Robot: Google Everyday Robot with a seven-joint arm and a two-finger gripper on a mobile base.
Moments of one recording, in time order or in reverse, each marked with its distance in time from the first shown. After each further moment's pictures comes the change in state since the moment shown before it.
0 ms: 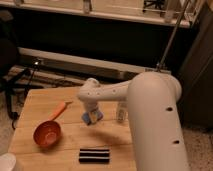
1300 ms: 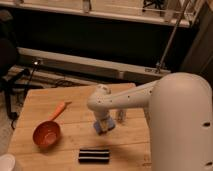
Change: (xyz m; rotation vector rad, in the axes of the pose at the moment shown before) arm 0.023 0.087 -0.026 -0.053 0.036 0.105
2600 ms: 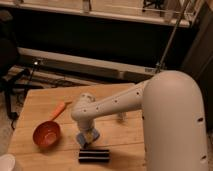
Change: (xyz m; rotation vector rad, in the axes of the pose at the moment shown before) arm -0.111 0.031 -0.007 -0.025 -0.128 -0.211
